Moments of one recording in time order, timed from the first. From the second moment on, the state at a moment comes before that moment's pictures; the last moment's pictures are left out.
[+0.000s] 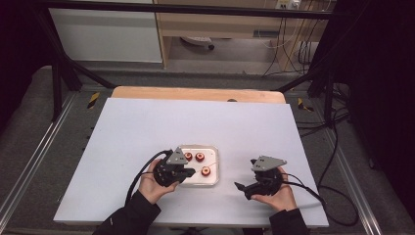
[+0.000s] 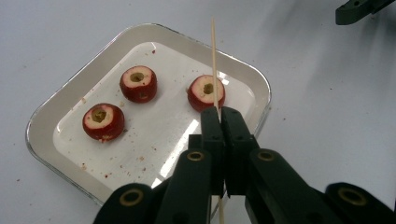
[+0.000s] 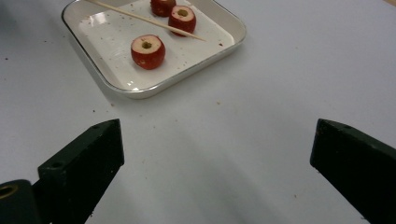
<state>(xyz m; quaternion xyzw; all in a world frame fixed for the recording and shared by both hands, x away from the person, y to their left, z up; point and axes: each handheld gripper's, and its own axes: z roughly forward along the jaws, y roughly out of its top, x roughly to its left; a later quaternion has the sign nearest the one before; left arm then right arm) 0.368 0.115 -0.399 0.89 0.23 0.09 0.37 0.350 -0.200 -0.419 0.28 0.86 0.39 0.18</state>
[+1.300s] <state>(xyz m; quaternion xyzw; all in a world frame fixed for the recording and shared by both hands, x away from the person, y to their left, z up) 0.362 0.044 -0.392 0.94 0.14 0.06 0.32 0.340 -0.144 -0.417 0.01 0.93 0.25 0.26</state>
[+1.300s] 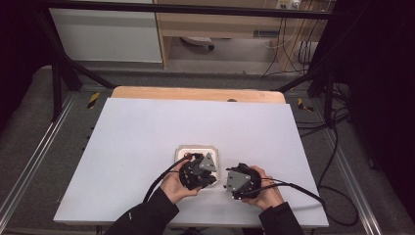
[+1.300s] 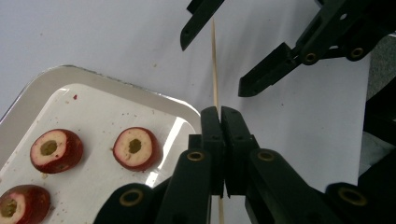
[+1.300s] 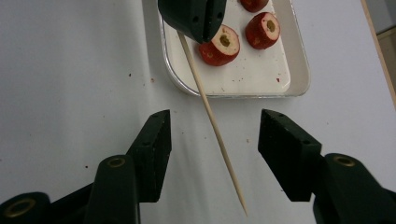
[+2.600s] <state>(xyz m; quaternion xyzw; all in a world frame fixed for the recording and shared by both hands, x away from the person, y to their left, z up) 0.365 0.041 -0.395 0.95 0.15 0.04 0.28 0.335 -0.143 -0.424 -0.13 0.93 0.17 0.30</state>
